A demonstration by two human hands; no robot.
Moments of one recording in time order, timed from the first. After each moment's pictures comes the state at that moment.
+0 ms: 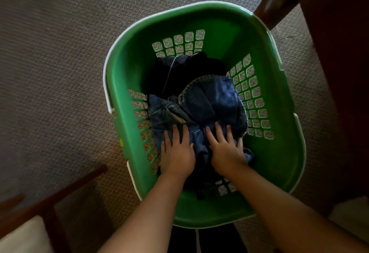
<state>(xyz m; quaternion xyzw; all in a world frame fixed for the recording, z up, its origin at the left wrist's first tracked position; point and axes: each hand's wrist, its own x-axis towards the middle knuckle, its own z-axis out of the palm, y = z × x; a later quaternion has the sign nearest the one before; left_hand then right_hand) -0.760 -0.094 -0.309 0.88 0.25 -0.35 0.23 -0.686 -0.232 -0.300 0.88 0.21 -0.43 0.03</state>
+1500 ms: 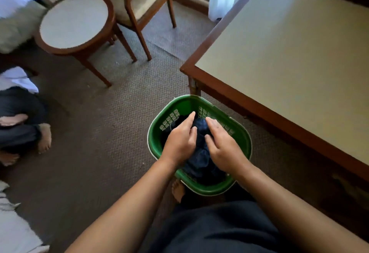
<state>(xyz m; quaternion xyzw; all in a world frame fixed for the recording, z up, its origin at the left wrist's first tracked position) -0.678 -0.013 0.083 0.92 -0.09 -0.15 0.36 -0.725 -0.169 0.094 0.89 -0.03 -0.14 -0.44</state>
